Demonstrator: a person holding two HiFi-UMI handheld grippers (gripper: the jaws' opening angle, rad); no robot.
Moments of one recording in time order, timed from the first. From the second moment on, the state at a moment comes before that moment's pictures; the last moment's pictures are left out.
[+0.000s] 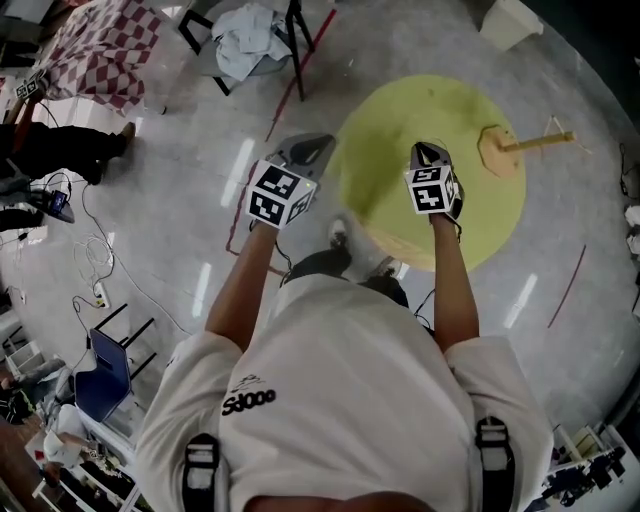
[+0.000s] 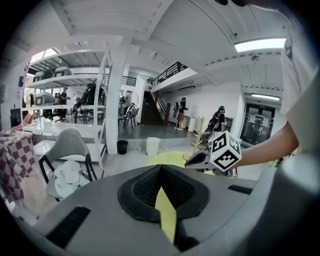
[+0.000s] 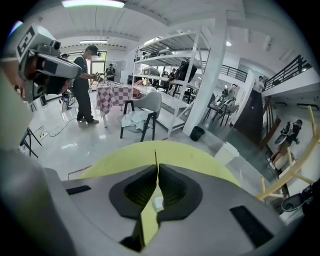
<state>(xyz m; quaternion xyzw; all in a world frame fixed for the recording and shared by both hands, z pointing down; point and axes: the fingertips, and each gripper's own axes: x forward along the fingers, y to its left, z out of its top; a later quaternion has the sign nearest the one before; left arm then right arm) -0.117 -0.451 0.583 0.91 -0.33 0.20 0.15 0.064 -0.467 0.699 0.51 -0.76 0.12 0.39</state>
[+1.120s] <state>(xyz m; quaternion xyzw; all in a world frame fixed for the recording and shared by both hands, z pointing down) 0.011 -0.429 0.427 0.95 -0.29 0.10 0.03 0.157 -0.403 0.429 0.59 -0.77 -0.01 0.24</state>
